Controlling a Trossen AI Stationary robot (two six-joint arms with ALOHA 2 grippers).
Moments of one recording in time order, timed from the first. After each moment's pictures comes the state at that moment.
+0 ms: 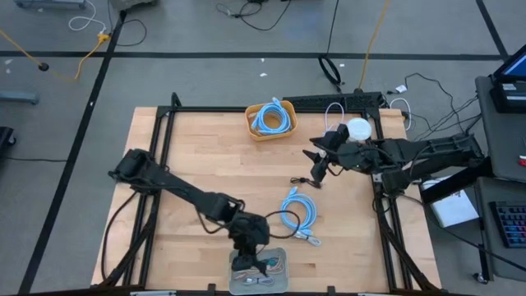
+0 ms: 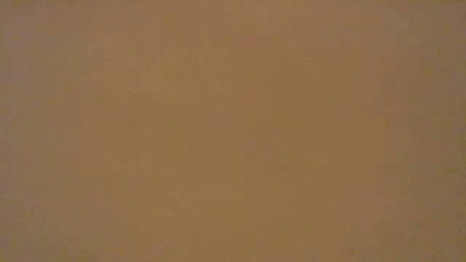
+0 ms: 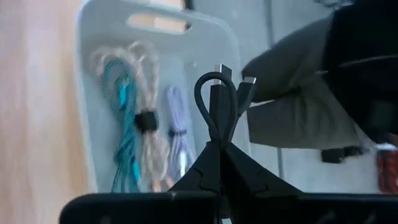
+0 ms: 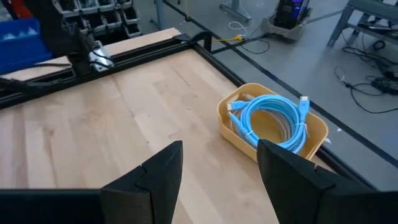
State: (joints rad) left arm -0.39 1.88 1.40 -0.34 0.50 -0.61; right arm 0.15 1.12 1.13 -0.57 0.62 0.39
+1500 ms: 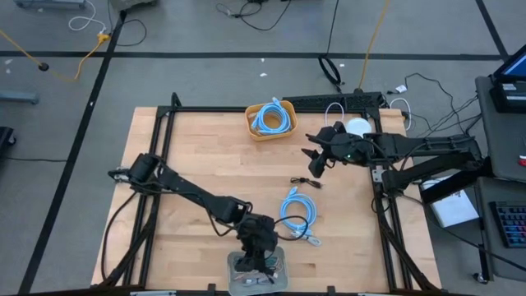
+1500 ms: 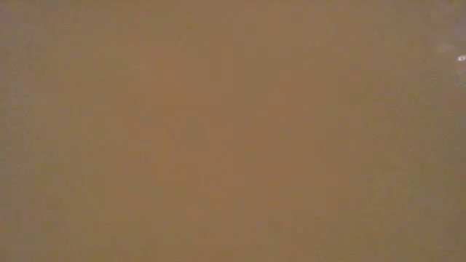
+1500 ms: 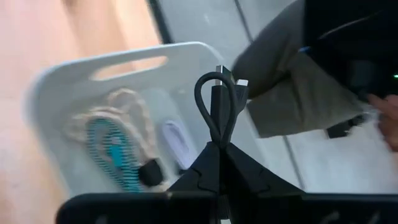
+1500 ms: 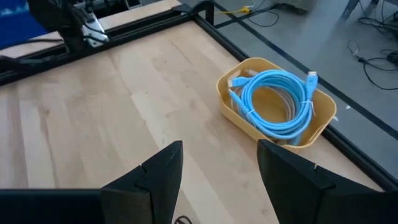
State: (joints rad) left arm -0.37 1.99 1.41 -0.16 0.58 -0.39; right arm 0.03 1.14 1.13 -0.62 0.47 0.38
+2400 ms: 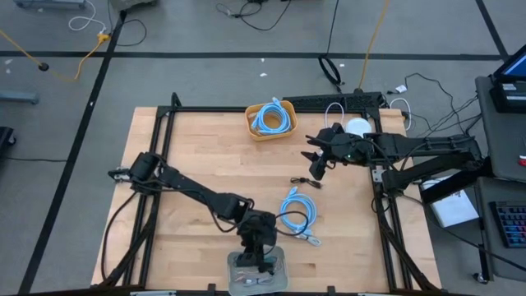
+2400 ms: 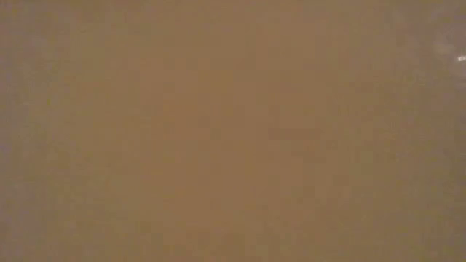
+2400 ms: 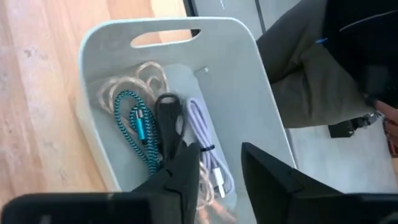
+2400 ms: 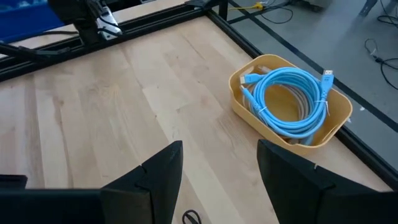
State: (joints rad) left arm -0.35 1.99 1.41 -0.26 0.59 -0.41; right arm 0.03 1.14 1.13 -0.62 0.41 0.36
